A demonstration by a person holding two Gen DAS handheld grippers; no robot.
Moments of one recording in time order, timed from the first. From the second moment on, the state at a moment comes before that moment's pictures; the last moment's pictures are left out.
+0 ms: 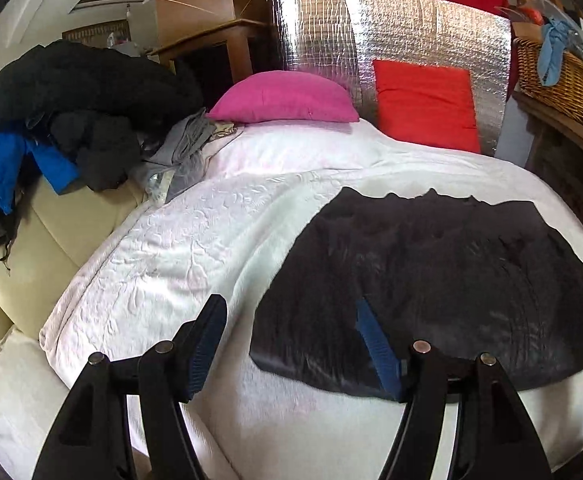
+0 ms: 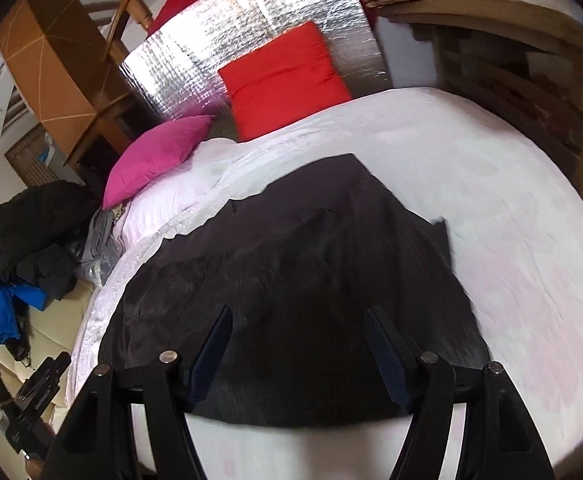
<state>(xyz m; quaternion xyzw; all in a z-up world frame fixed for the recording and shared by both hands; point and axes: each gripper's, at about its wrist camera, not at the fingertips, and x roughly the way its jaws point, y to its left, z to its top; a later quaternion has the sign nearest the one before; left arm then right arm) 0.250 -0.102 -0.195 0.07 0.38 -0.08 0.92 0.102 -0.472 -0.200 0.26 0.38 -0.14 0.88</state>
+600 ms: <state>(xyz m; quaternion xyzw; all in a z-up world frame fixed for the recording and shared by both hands) 0.464 -0.122 -0.275 -0.04 0.55 -0.08 0.83 0.265 -0.605 -0.255 0.29 0.40 -0.22 0.84</state>
